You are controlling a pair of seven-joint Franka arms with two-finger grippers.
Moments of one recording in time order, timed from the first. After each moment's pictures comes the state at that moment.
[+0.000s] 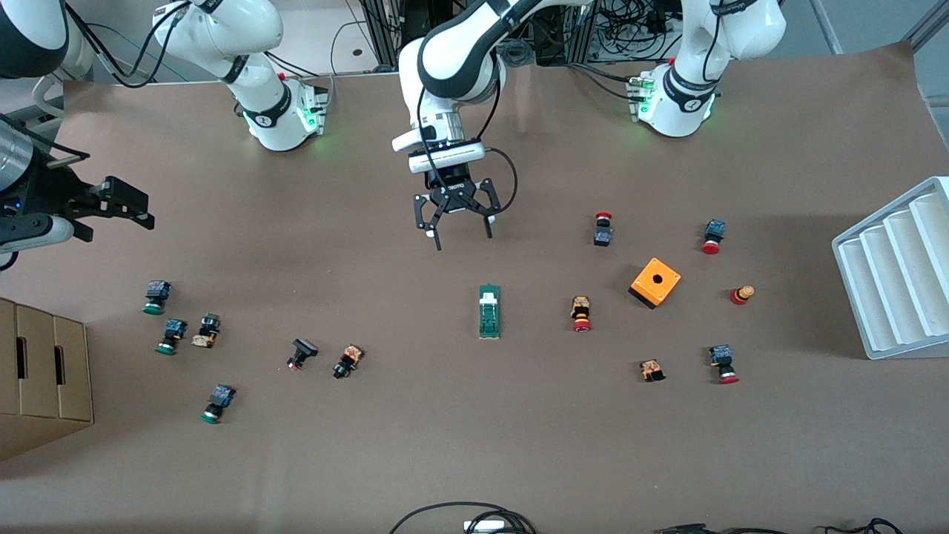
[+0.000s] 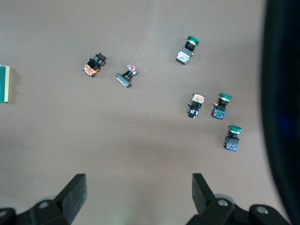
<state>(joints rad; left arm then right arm) -1.13 0.44 0.02 -1.71 1.24 2.01 -2.01 0.06 -0.06 -0.07 -1.65 0.05 1.57 -0.14</state>
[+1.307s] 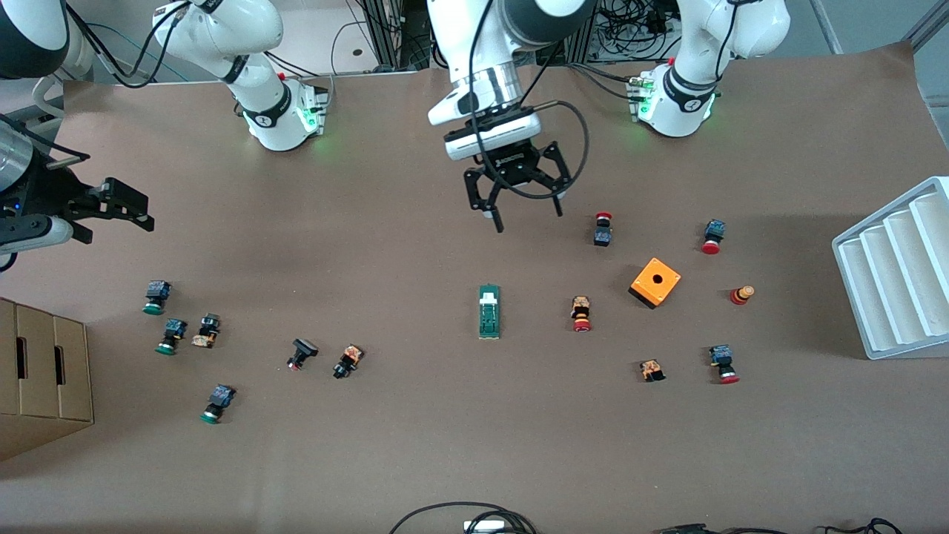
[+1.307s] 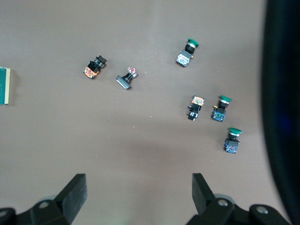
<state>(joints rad) -0.98 0.15 0.03 -1.71 0.89 1.93 -1.20 0.06 -0.06 -0.06 -1.65 0.05 1.57 -0.14</state>
